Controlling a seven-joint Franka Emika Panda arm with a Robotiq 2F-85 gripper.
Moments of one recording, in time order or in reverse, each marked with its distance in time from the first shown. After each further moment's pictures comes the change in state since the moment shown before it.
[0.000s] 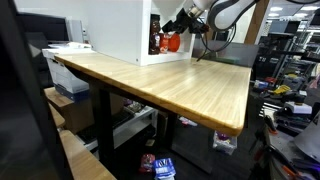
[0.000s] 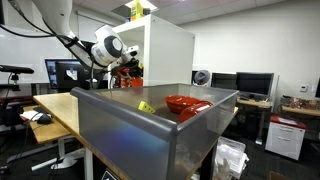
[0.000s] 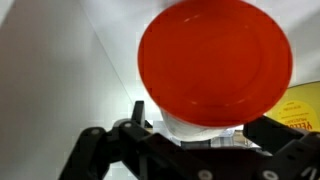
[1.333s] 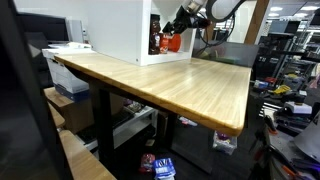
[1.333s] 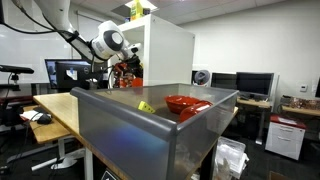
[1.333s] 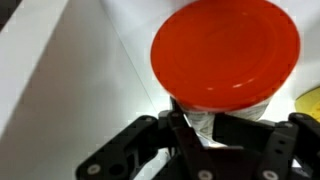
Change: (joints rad) arm 0.007 -0.029 0.014 0.051 0.076 -0.221 0.018
